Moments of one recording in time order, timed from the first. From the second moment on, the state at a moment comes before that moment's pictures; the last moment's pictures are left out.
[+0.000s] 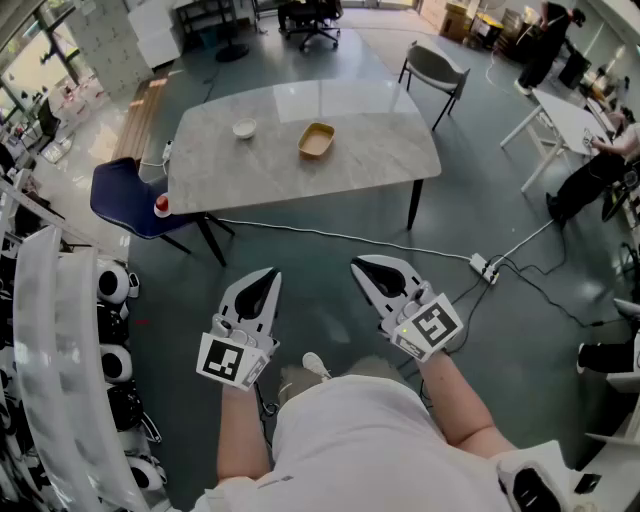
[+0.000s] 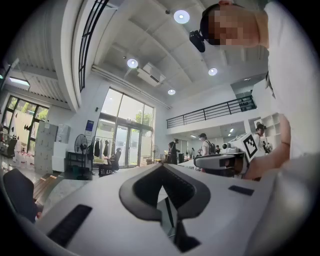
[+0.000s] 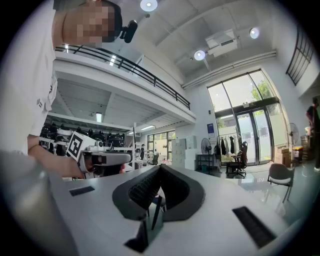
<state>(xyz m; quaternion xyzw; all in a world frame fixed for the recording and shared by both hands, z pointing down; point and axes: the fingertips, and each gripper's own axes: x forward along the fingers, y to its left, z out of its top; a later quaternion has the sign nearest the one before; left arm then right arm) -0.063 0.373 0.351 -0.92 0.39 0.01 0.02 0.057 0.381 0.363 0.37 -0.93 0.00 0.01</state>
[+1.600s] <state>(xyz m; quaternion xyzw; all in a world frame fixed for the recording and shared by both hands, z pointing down) -0.076 0.062 0.403 -0.92 0.39 -0.04 -0.05 0.053 0.056 0.429 0.36 -0.93 0.08 0.03</state>
